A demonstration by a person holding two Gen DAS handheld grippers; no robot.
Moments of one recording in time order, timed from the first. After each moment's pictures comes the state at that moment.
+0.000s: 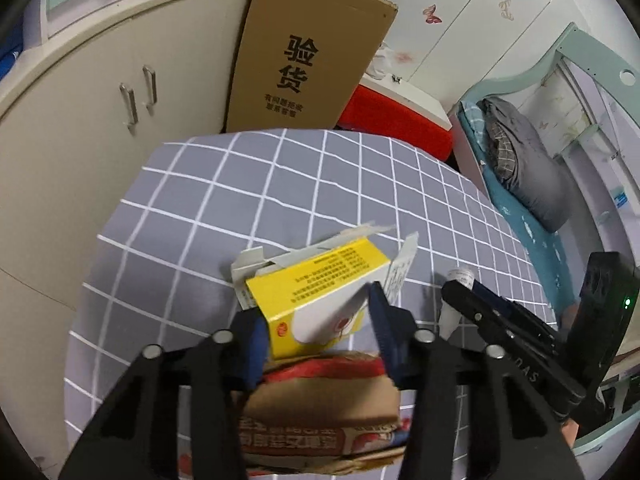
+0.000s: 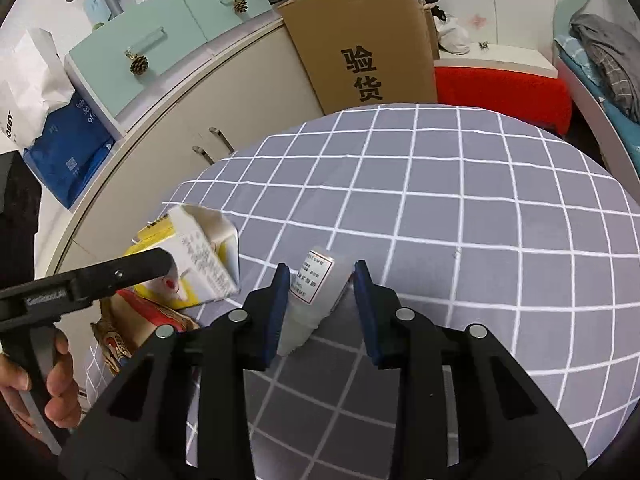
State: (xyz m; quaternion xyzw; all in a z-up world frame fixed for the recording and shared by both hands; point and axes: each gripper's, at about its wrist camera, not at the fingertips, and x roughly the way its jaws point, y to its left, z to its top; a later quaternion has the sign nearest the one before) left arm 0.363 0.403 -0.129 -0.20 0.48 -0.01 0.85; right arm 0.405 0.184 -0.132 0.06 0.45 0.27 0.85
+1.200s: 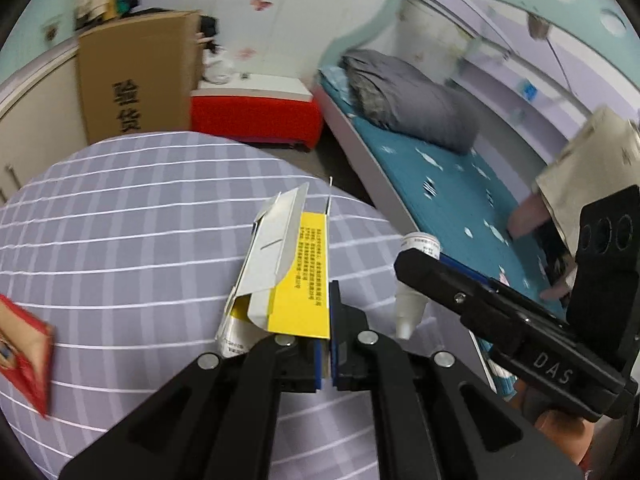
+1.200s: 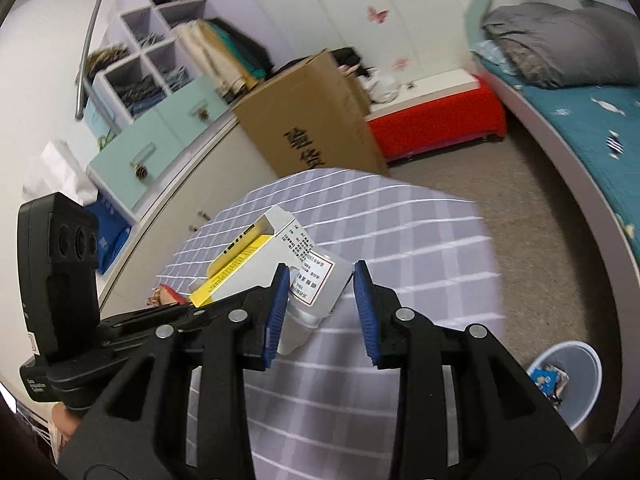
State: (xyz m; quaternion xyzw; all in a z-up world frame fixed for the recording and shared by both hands) left arm 0.306 0.088 -0.088 -0.07 0.44 -0.19 0.88; right arm 0.290 -0.087 -0.076 0.19 0.35 0.21 0.89
